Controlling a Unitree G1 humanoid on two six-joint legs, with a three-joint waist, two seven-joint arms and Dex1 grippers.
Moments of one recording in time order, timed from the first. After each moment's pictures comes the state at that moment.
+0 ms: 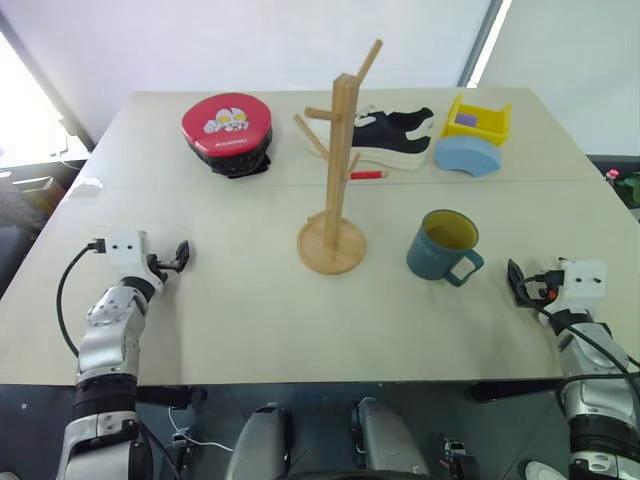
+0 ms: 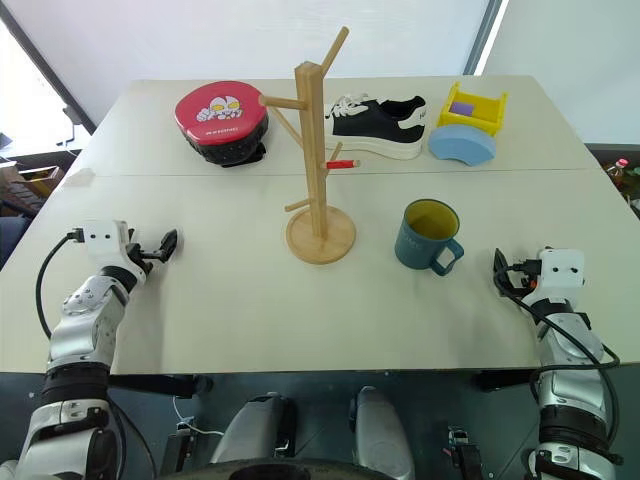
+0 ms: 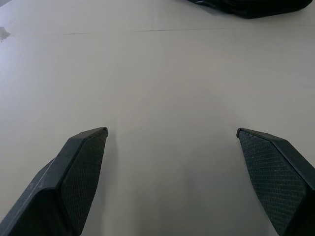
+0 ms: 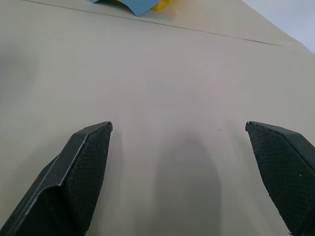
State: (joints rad) left arm -0.26 0.43 0.31 0.30 -0.24 0.19 -0.29; right arm -0.08 -0.52 -0.41 0.36 0.22 -0.10 0.33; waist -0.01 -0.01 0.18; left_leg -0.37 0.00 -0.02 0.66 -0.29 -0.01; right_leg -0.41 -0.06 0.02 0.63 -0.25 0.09
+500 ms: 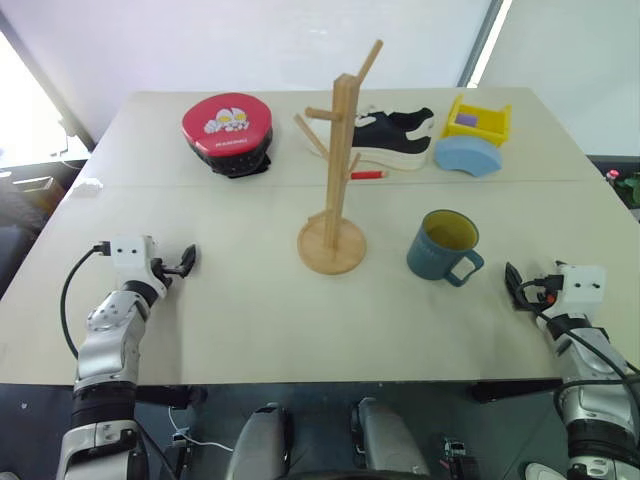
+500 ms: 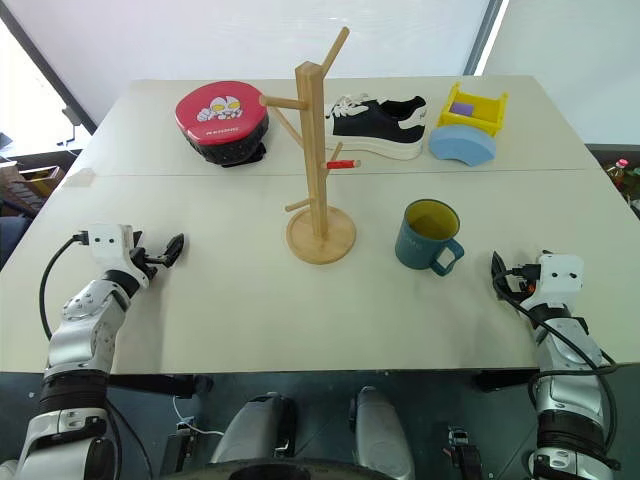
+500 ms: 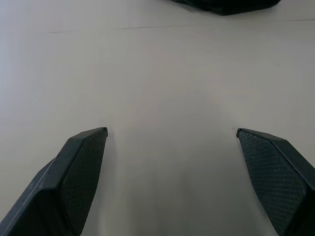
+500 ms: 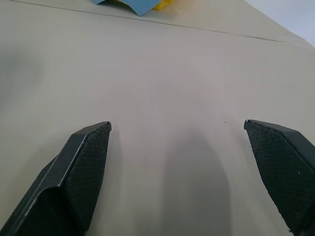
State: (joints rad) left arm -0.23 0.43 0.29 0.23 -0.25 0.21 -0.35; right arm -0.06 -0.50 -0.41 0.35 0.24 -0.13 0.34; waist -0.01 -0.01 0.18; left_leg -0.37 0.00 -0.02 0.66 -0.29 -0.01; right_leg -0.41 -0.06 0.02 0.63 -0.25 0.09
